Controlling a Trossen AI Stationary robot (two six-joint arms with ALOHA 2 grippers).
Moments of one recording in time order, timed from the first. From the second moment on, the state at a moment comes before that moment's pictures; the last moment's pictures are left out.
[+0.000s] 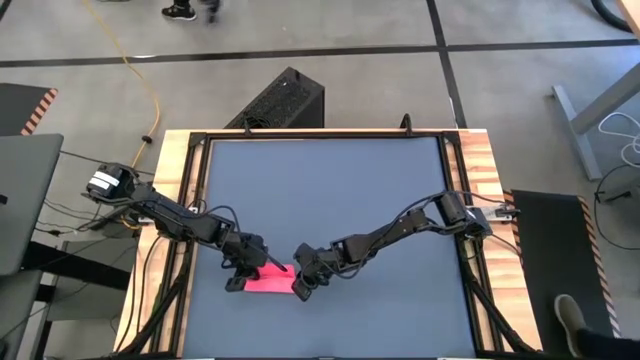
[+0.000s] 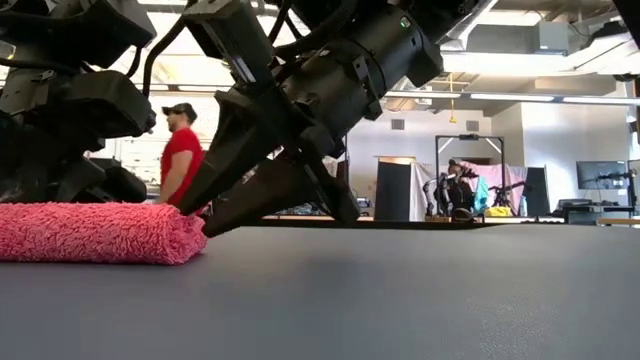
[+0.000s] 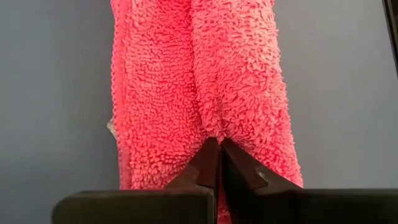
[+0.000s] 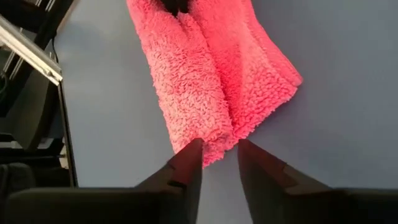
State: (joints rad) left arm -0.32 1.38 0.44 -0.02 0.31 -0.33; right arm 0.28 2.15 1.44 0.00 -0.02 0.95
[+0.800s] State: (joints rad) left arm -0.32 1.38 0.44 0.02 0.34 -0.37; right arm 0.46 2.11 1.44 0.04 0.33 0.17
